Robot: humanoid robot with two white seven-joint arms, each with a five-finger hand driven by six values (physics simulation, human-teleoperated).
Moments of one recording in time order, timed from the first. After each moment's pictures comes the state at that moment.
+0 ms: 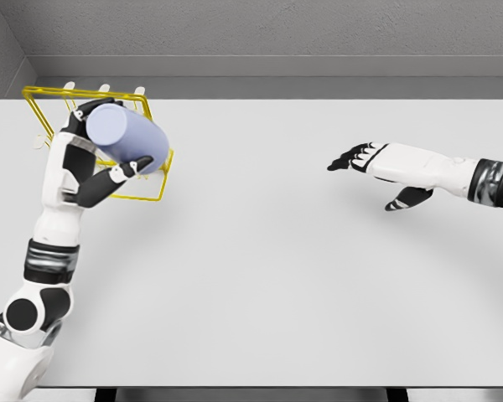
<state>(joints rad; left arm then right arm) -0.05 0.45 -0.34 -1.76 0.36 -0.46 0.22 -0.51 -0.71 0.43 -1.42 0.36 -0.61 0.61</state>
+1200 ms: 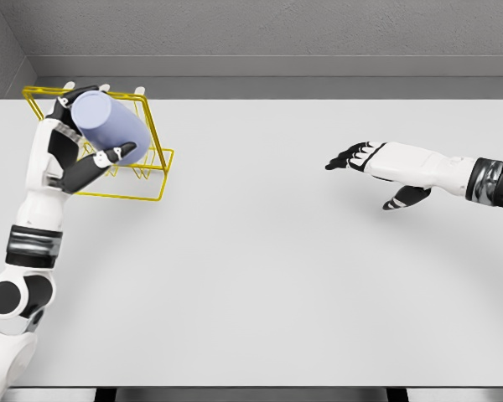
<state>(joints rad) -0.07 0.46 -0.27 -1.75 0.39 -0.33 0.20 -0.51 -0.71 0.43 -1.42 0.36 -0.61 0.61</state>
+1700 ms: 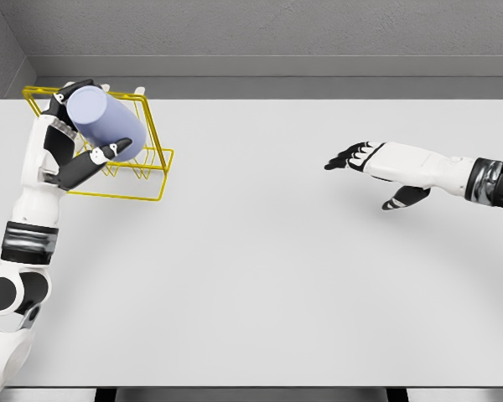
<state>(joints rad) -0.08 0.46 -0.25 -1.75 0.39 -0.31 0.19 -0.51 -0.70 0.43 -1.42 0.36 -0.61 0.61</state>
